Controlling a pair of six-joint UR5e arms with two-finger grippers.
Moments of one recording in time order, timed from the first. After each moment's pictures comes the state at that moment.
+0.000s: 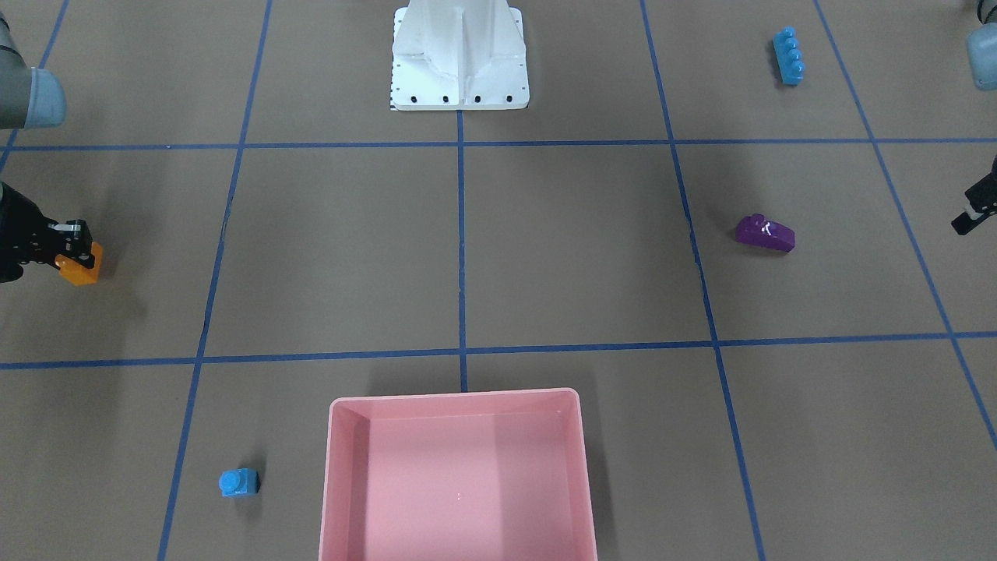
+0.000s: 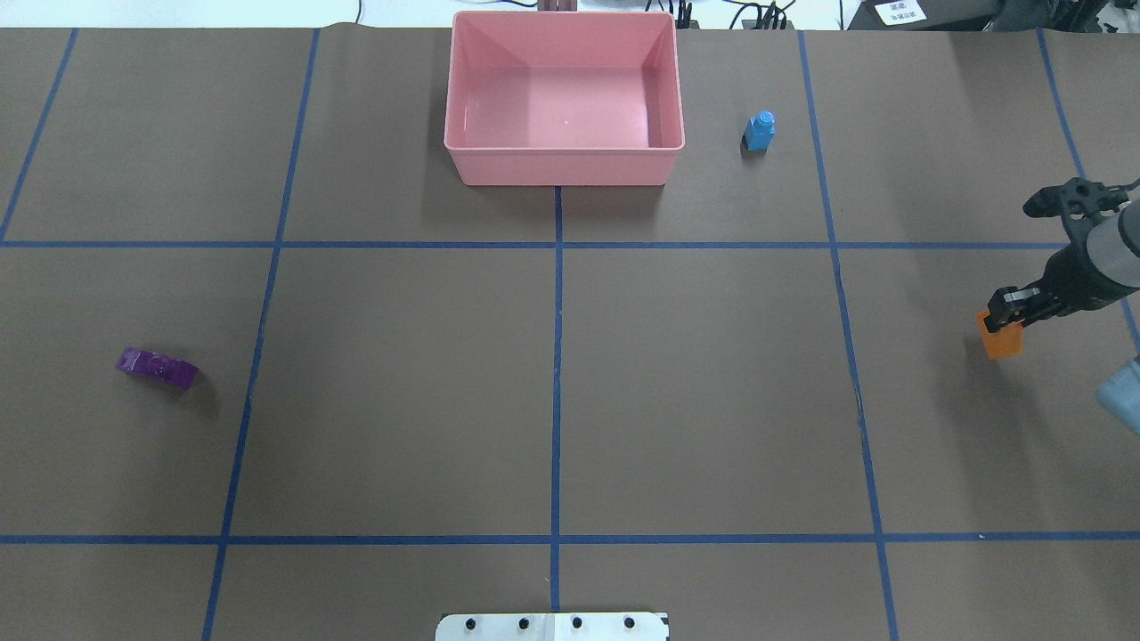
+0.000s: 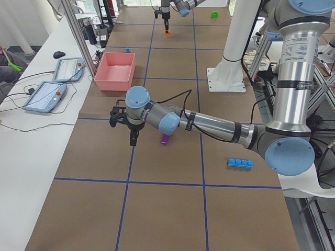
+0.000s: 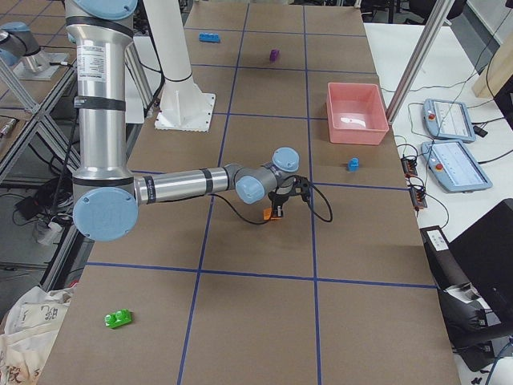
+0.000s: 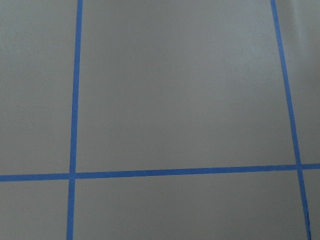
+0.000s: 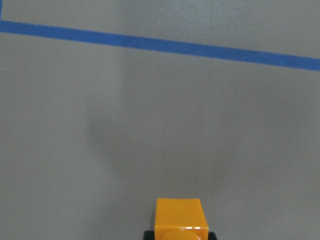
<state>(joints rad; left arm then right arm) -1.40 -1.61 -1.76 -1.87 -2.42 -0.48 1.05 -1.60 1.71 -1.22 2.25 0.58</state>
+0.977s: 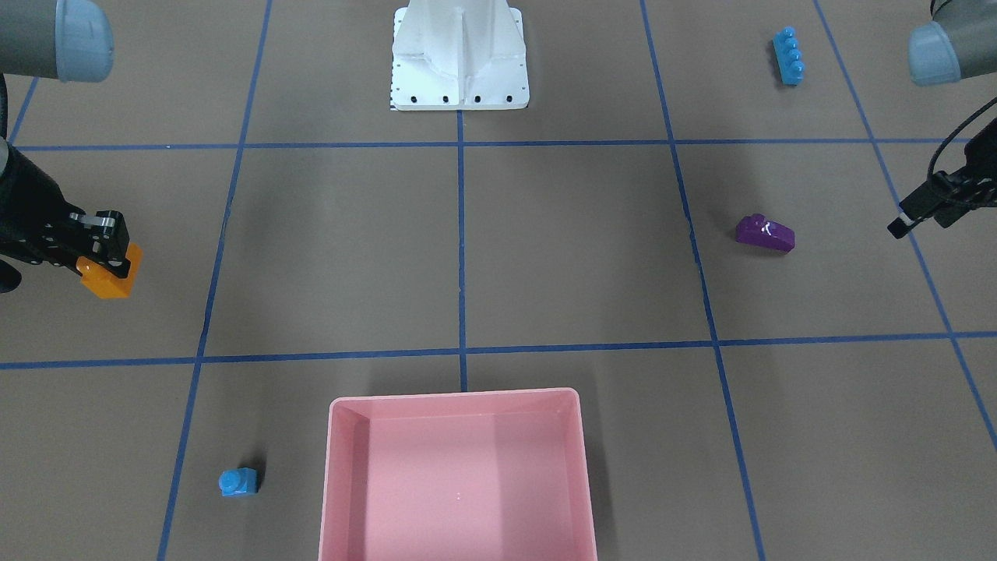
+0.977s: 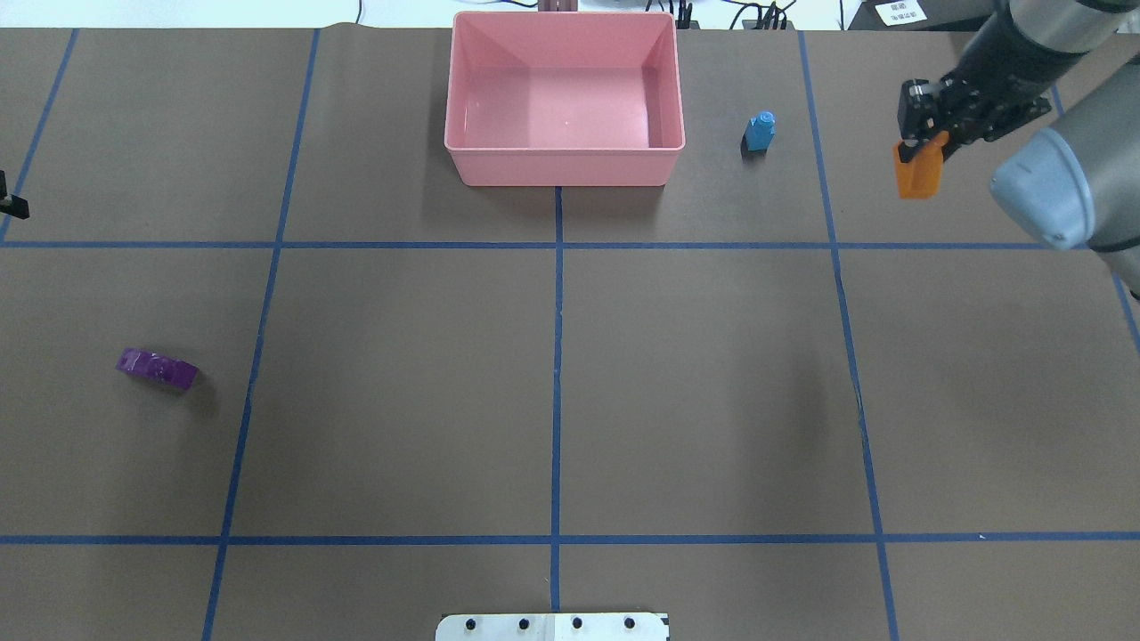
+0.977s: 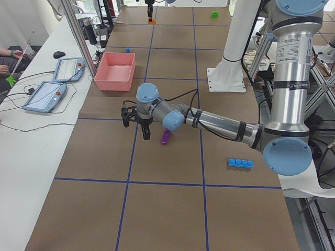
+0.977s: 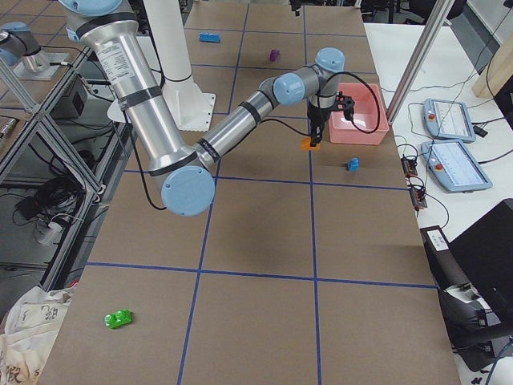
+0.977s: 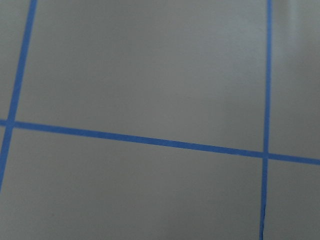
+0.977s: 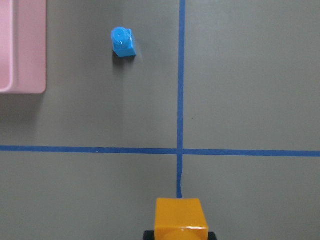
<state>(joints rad) -1.24 -1.56 -1.83 -1.94 -2.30 -1.00 1.12 -1.06 1.84 -1.88 2.26 0.66</state>
